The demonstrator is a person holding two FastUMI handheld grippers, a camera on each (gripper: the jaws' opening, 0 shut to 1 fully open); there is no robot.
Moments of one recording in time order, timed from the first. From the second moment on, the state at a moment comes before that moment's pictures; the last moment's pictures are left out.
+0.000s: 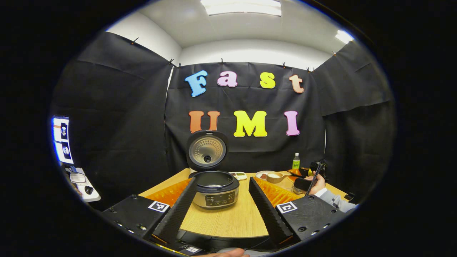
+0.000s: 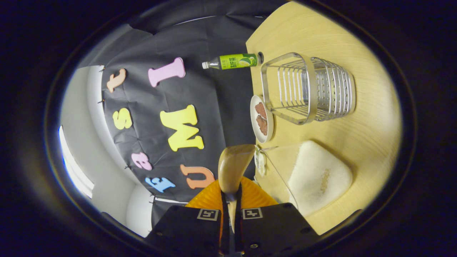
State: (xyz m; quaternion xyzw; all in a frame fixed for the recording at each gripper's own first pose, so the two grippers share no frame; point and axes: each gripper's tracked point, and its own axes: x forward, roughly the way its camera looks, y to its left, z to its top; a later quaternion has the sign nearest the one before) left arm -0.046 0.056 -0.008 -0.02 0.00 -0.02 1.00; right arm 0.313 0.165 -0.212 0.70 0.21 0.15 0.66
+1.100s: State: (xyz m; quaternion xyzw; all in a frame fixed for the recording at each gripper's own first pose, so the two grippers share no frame) left arm -0.088 0.148 -0.028 -0.03 0.02 0.04 1.00; right arm 0.284 0.412 -0.104 0.46 0.28 0.22 0.82
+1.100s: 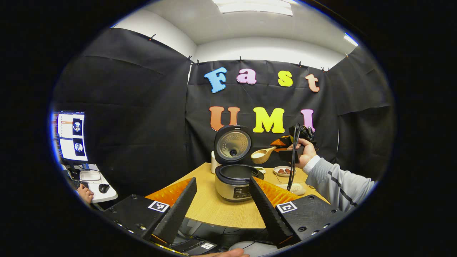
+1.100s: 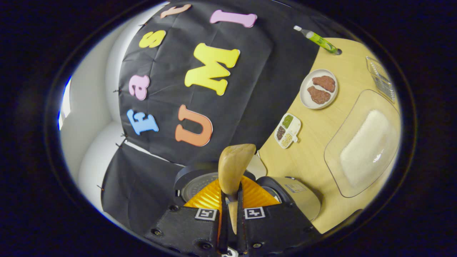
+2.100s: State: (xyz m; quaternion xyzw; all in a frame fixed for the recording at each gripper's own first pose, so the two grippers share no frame) left arm -0.098 0.168 -0.053 -0.03 0.04 0.05 1.00; right arm 0.276 0.491 -0.063 0.06 0.12 0.20 0.97
